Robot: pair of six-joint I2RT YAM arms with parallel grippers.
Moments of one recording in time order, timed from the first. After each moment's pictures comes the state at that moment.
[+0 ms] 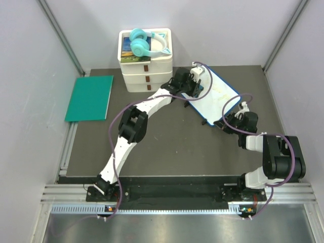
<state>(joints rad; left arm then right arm) -0.65 2.53 2.24 -0.17 0.28 0.03 -0.05 1.49 0.41 0.56 -0.50 0.59</state>
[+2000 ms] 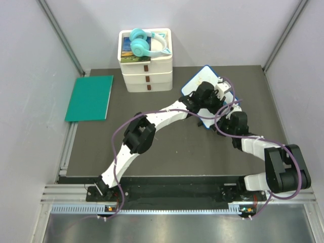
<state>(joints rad) -0.88 2.41 2.11 -0.12 0.28 -0.02 0.15 1.35 0.45 0.28 -0.24 0.50</state>
